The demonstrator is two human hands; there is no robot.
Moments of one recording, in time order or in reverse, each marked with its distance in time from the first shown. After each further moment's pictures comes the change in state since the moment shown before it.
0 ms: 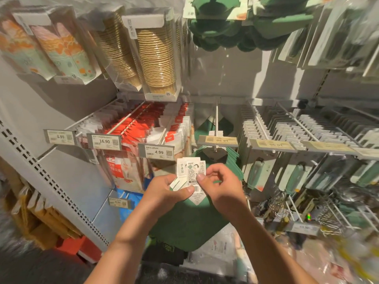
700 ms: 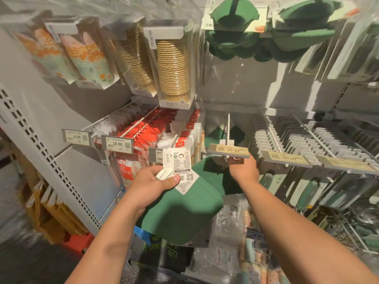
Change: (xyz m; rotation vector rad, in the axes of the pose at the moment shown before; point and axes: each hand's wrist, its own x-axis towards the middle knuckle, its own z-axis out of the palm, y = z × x) left_hand 0.006 0.017 -0.047 -0.134 0.151 0.002; right_hand 0.115 0.014 -0.024 -0.448 0.257 0.265
